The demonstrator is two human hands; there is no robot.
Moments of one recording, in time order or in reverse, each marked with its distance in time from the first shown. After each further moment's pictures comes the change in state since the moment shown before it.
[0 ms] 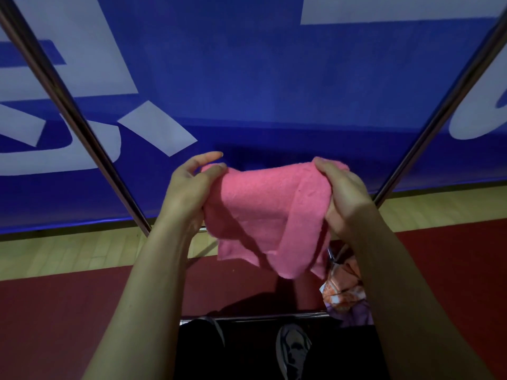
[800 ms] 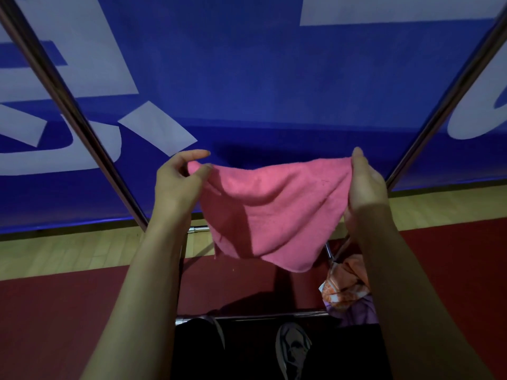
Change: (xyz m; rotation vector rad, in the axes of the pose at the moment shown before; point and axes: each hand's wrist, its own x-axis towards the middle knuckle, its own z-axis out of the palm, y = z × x) left_hand 0.017 -0.015 -0.019 0.155 0.138 0.280; right_hand 0.000 -0.012 -0.013 -0.204 0.271 -0.188
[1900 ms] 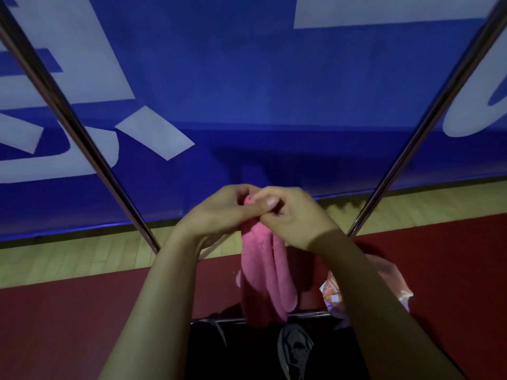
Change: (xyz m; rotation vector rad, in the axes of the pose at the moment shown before) left_hand -0.030 0.008 0.030 0.122 -0.800 -0.160; right_hand -0.044 0.028 0.032 -0.750 -0.728 -0.419
